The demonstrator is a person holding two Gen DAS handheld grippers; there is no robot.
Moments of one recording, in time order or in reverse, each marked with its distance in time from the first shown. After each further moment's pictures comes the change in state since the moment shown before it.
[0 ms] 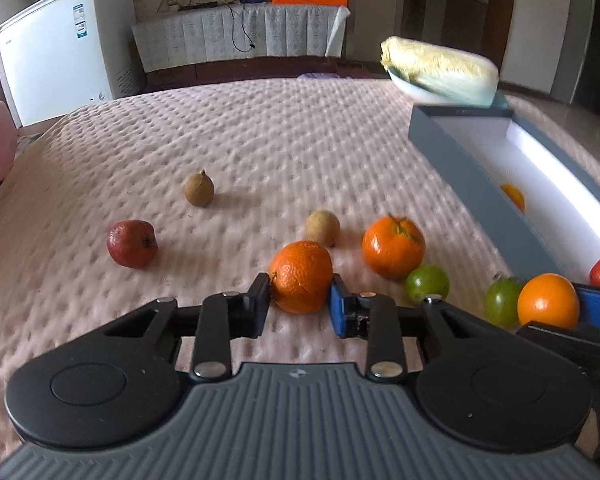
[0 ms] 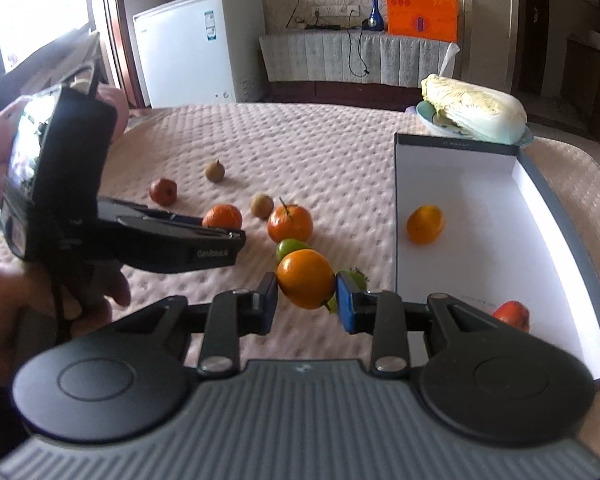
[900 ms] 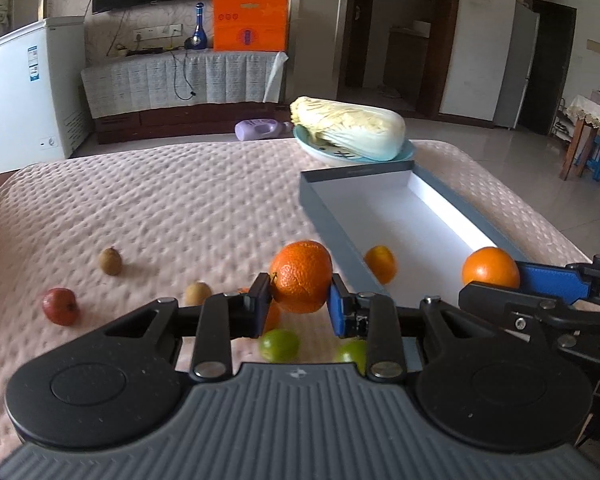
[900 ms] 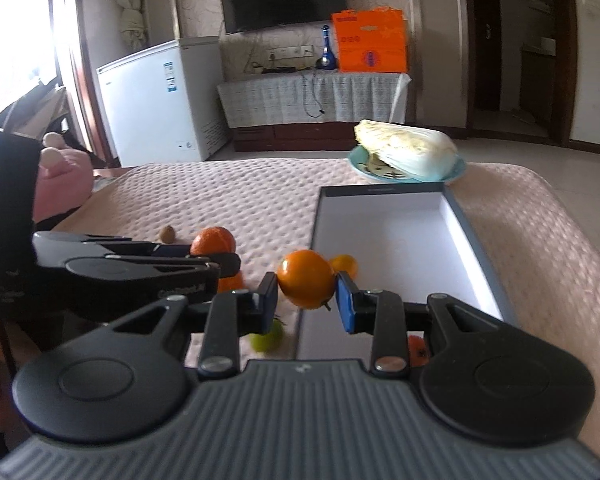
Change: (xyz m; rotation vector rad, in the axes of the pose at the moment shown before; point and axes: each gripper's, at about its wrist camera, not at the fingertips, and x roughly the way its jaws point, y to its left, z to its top) left arm -0.042 -0.069 0.023 0.061 -0.121 -0.162; right arm -0.044 -0.049 0.010 0.091 -0.111 -0.101
